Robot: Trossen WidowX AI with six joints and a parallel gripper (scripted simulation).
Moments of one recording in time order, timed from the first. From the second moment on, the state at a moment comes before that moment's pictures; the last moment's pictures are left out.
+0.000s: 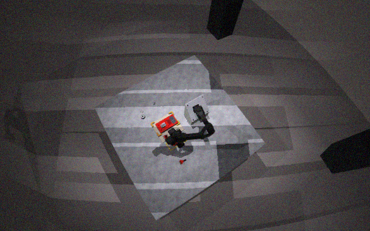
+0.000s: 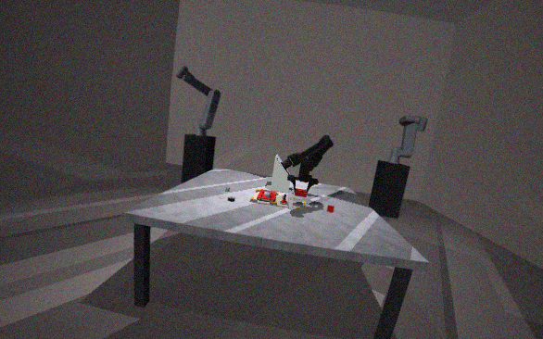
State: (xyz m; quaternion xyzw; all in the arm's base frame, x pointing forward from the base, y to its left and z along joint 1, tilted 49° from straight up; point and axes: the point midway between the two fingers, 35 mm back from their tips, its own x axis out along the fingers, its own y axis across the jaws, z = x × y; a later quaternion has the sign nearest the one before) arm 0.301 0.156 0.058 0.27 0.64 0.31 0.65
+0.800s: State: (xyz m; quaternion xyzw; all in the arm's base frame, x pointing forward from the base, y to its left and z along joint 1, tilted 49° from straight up) arm 0.300 0.170 0.046 0.27 0.64 0.31 0.65
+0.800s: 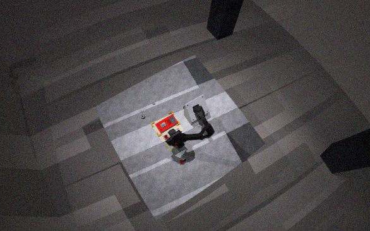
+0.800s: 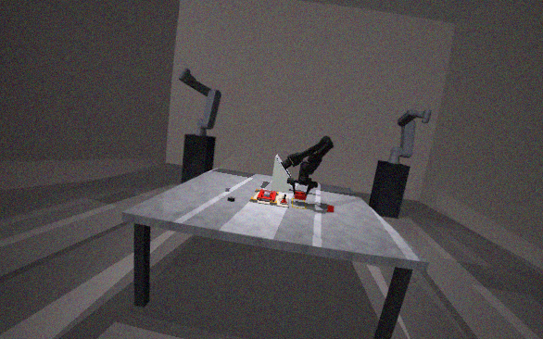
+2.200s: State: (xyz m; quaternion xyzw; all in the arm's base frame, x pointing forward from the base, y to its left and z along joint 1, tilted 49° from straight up) arm 0.296 0.190 0.030 0.27 0.64 0.31 0.65
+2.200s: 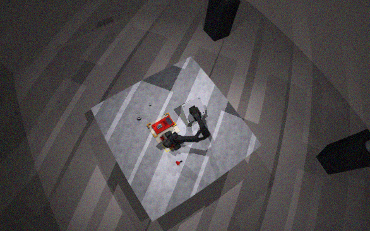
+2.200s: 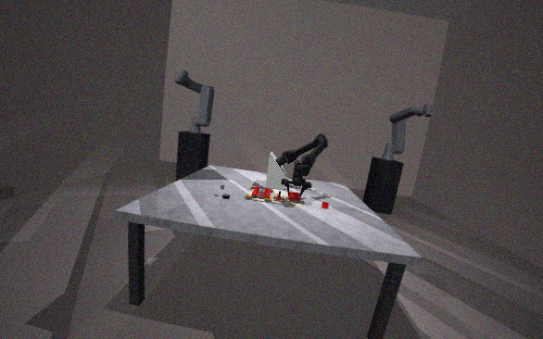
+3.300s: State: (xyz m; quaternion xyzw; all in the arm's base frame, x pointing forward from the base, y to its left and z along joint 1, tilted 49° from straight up) arm 0.295 0.200 0.021 0.28 0.64 0.31 0.65
